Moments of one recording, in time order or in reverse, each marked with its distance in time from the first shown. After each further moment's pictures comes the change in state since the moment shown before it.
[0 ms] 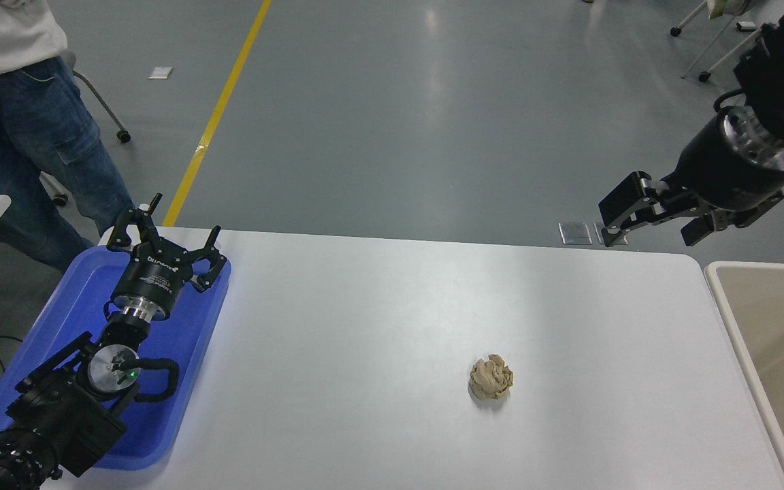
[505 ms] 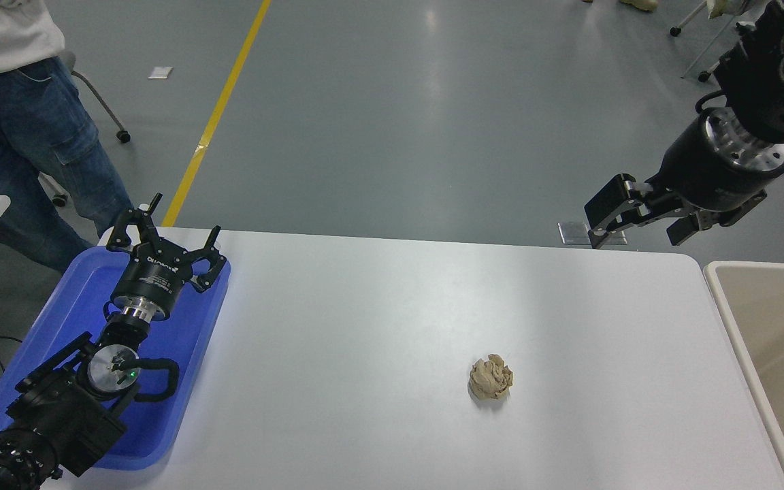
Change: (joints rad) left arm 0.000 0.000 0.000 0.000 0.000 0.000 0.000; right arm -0.015 0.014 0.021 0.002 0.002 0.000 -0.008
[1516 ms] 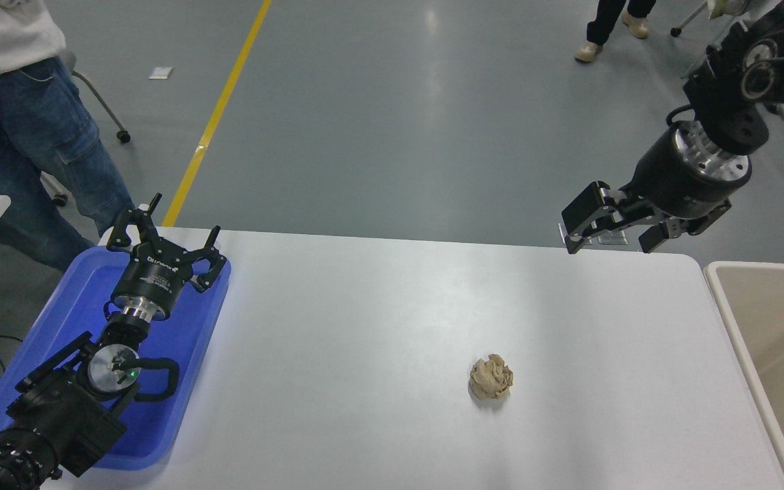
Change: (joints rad) left arm 0.000 0.000 0.000 0.000 0.000 0.000 0.000; right arm -0.111 0.002 0.083 -0.089 0.000 0.000 0.004
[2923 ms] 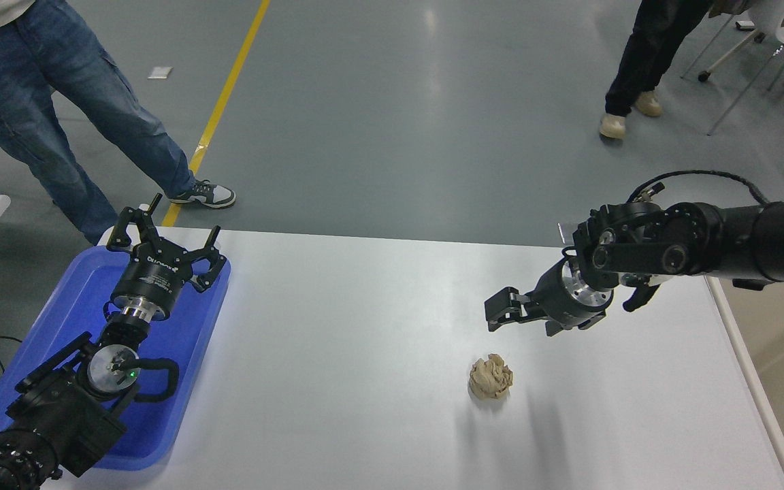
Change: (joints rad) left arm 0.000 0.000 0.000 0.000 0.000 0.000 0.000; right arm -0.725 0.253 0.251 -0.332 -0.017 -0.360 0.001
